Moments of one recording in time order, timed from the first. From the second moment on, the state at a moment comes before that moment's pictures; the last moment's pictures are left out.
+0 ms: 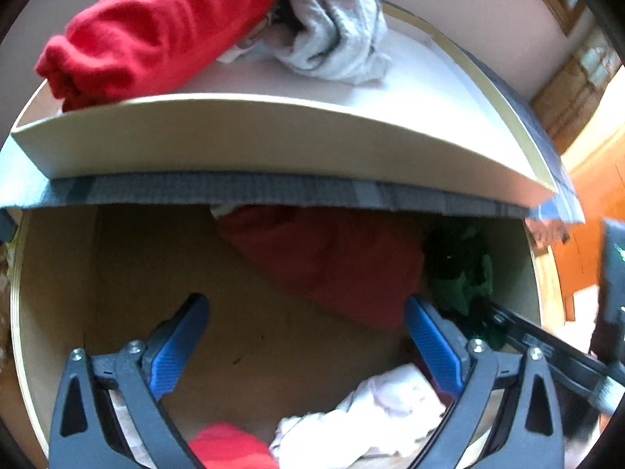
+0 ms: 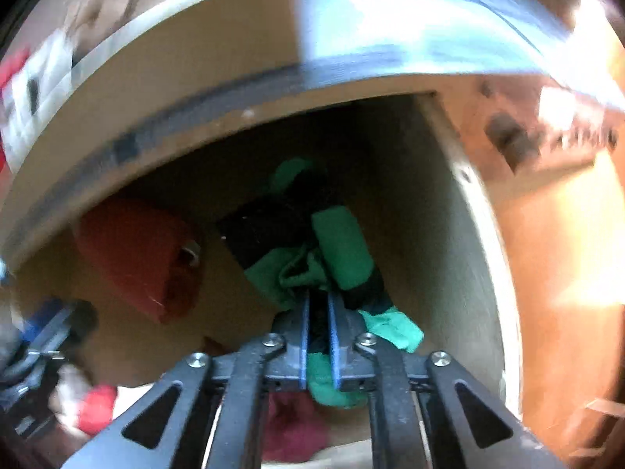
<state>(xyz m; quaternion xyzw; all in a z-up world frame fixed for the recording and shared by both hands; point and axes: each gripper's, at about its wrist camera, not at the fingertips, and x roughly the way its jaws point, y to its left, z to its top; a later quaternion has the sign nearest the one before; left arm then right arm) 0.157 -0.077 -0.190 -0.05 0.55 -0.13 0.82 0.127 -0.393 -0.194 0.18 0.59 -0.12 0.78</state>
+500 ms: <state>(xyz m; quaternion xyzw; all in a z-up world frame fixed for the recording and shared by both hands) 0.173 -0.117 -0.216 -0.12 0.59 -0.02 0.80 0.077 -0.447 -0.163 0.33 0.46 -0.13 0.81</state>
